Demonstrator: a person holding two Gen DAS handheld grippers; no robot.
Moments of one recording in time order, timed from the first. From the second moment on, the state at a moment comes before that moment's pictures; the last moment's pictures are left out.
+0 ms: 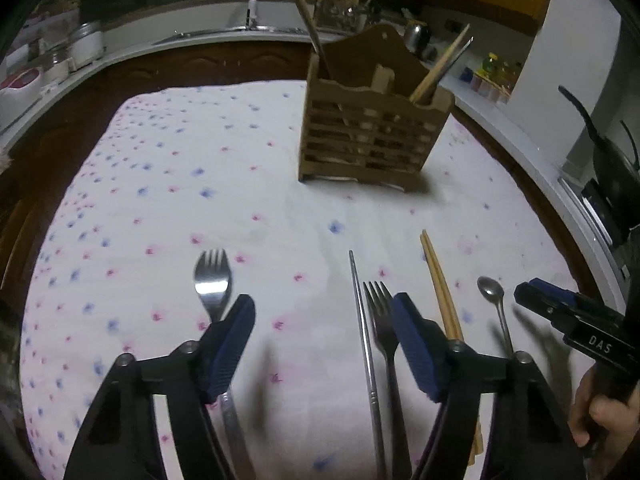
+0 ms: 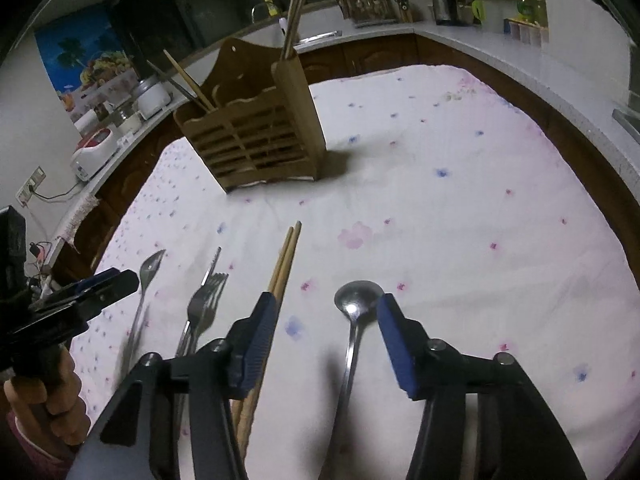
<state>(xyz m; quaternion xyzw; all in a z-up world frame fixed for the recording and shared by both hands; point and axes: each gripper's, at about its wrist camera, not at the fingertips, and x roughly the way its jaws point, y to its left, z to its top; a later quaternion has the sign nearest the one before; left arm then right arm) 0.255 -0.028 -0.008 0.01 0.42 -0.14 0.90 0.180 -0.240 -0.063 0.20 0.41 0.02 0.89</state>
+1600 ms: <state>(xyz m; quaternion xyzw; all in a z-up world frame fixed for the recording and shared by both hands) 0.314 -0.075 -0.031 0.10 0.47 -0.16 0.86 0.192 -0.244 -0.069 0.20 0.43 0.04 0.88</state>
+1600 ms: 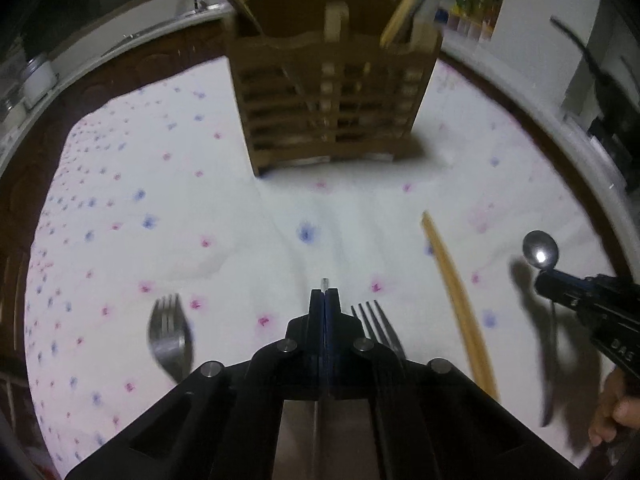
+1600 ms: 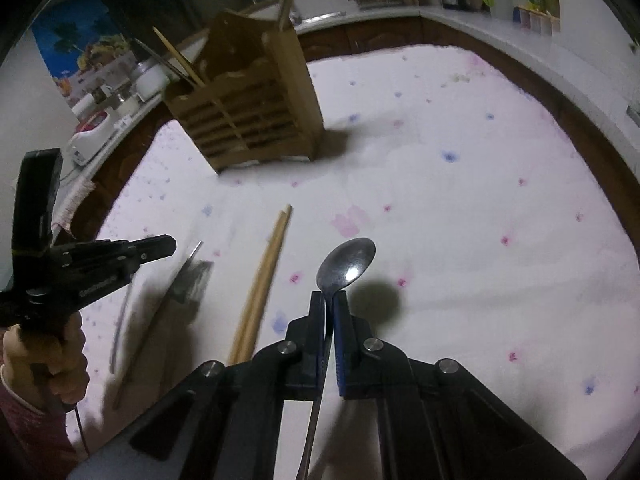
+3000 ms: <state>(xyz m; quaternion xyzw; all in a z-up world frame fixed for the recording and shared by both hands) 0.266 -0.021 0.039 0.04 0.40 -0.18 0.90 0.167 -0.235 -0.006 0.18 0.36 0.05 0.91</state>
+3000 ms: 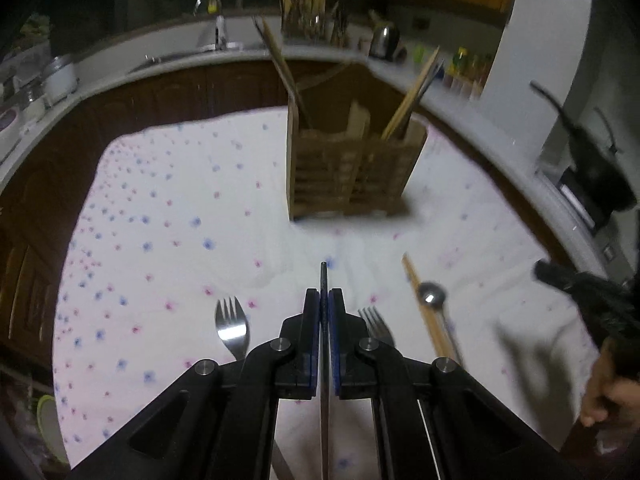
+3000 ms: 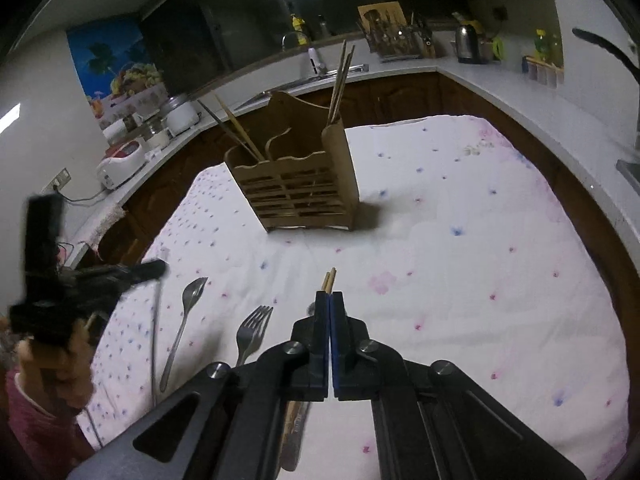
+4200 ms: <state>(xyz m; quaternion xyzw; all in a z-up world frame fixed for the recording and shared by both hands) 0.182 0.046 0.110 -0.03 0.30 -0.19 0.93 0.179 -0.217 0.009 0.19 0.34 0.09 0.92</state>
